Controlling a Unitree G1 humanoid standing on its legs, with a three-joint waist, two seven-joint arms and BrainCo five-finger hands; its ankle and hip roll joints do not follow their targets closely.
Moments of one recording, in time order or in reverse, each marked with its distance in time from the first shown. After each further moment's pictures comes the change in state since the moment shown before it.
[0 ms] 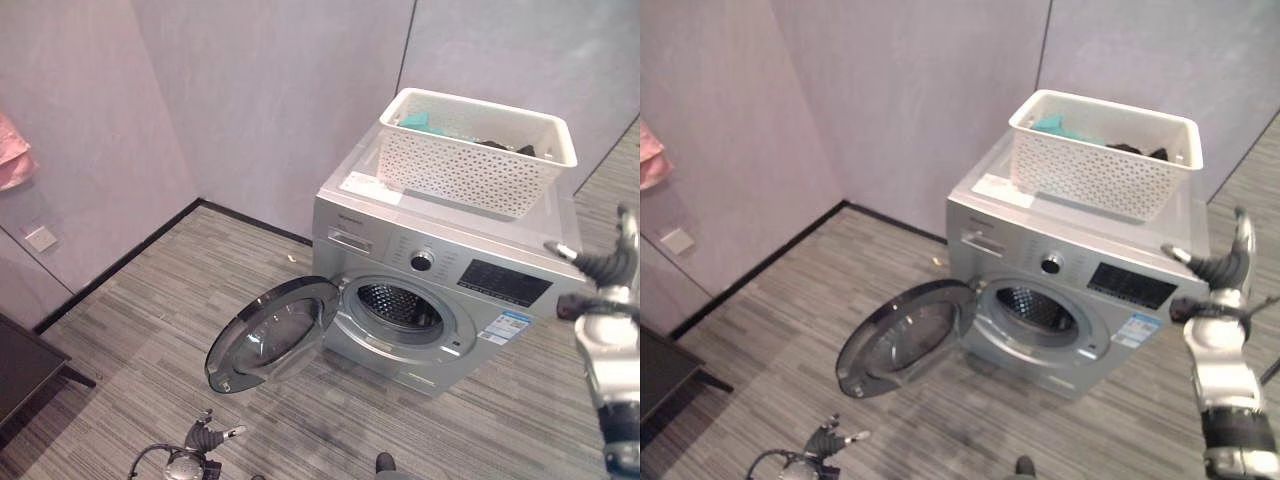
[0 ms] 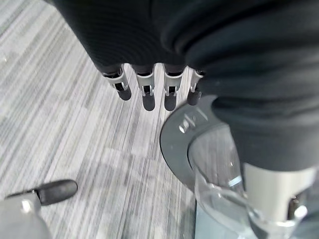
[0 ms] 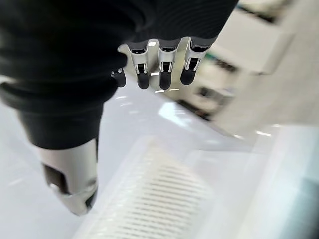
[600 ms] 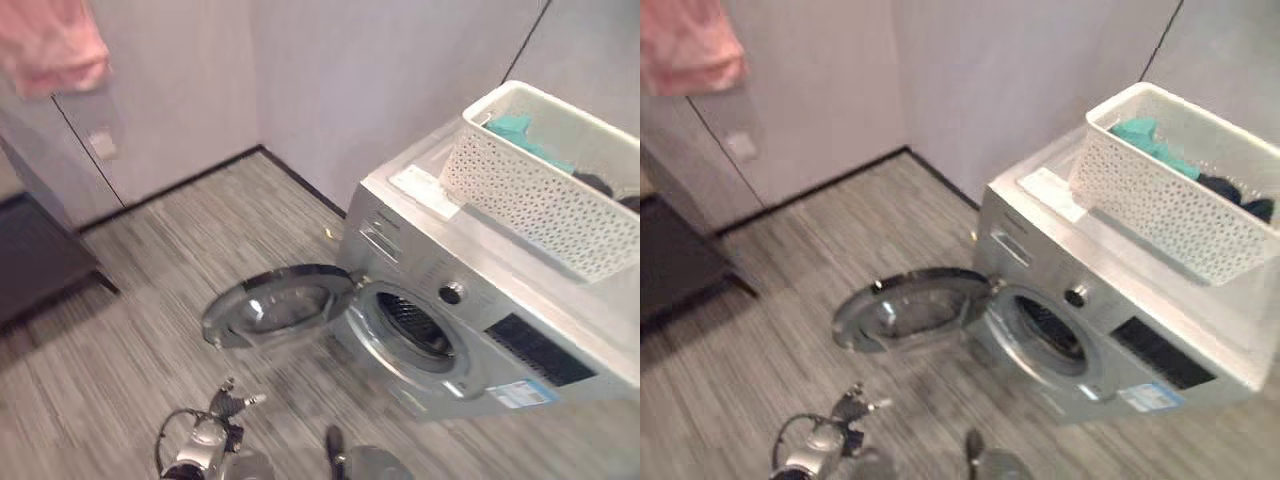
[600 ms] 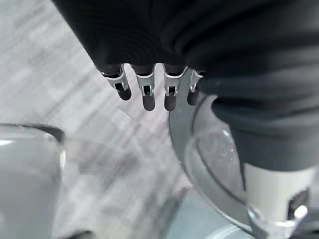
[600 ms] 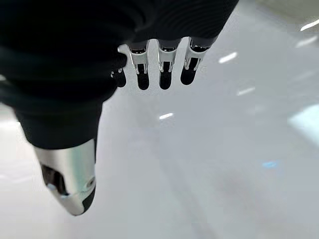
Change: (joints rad) left arm -0.214 -0.032 -0.041 0.077 -0.022 -0.009 0.010; right arm -0.598 -0.516 0.389 0.094 0.131 -0.034 0.131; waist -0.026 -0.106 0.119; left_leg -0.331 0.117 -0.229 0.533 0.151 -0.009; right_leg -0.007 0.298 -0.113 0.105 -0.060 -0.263
